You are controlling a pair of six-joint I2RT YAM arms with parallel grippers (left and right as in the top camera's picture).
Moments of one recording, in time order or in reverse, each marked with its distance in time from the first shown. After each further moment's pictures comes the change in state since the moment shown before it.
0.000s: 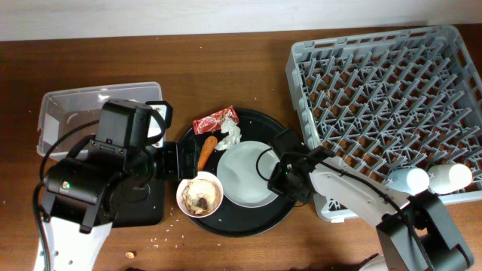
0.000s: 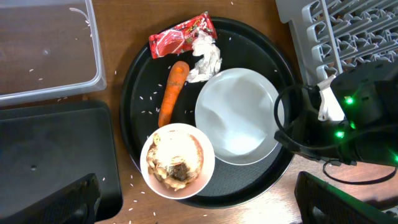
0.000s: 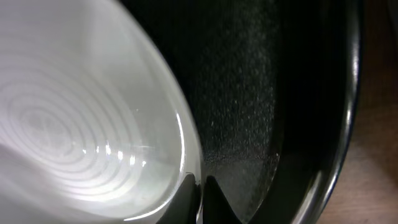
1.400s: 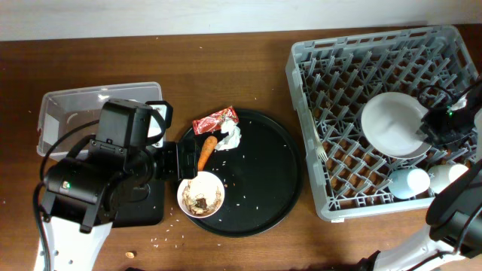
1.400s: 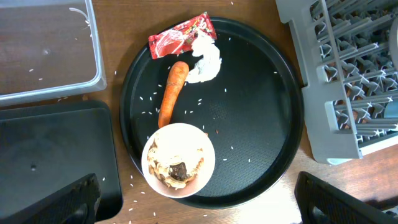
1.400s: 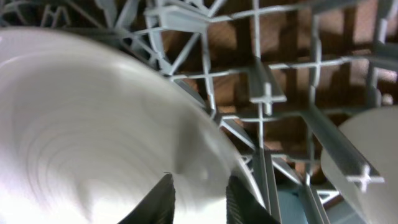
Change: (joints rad) left arm 0.000 0.001 0.000 0.000 0.000 0.000; right arm -1.124 0.273 0.683 -0.413 -0.046 -0.722
